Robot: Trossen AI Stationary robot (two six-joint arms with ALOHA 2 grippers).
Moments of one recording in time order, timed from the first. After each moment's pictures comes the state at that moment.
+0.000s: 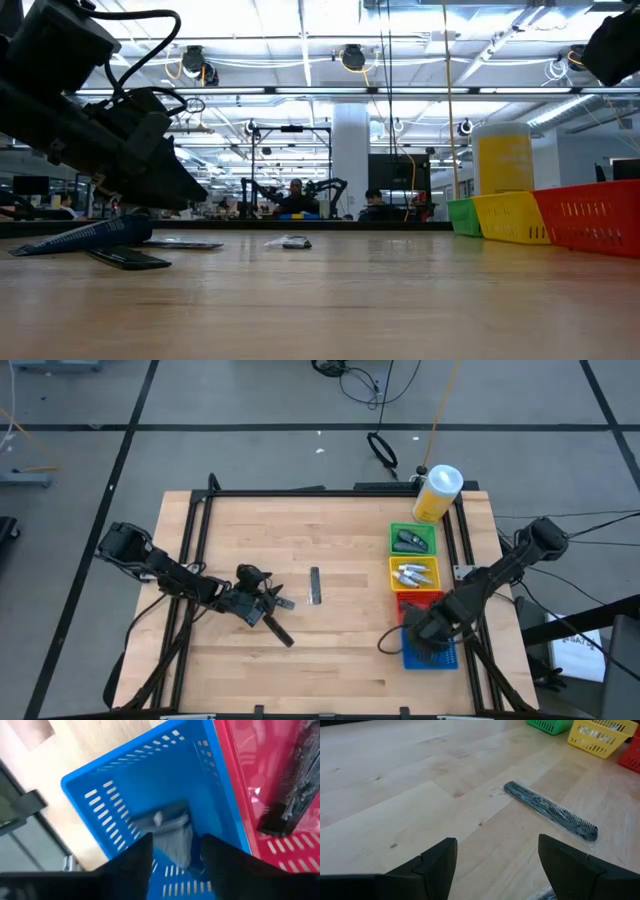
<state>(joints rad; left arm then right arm) -0.37 1.48 0.27 0.52 -0.81 -0.80 0.62 1.34 0.87 -0.92 -0.24 1.07</state>
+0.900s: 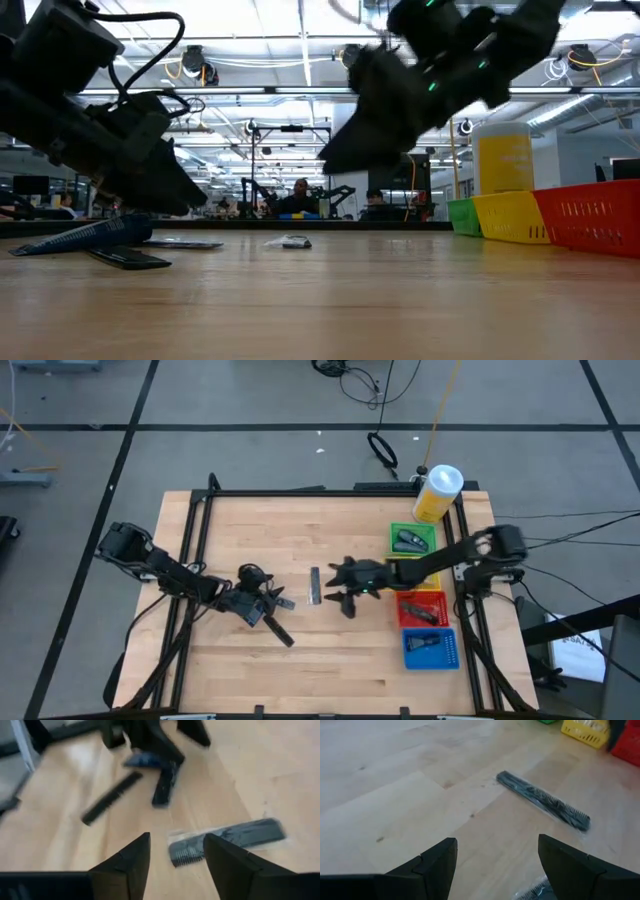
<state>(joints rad) -0.35 1.48 0.27 0.52 -0.73 -0.79 0.05 1.73 0.79 0.44 -0.03 0.28</state>
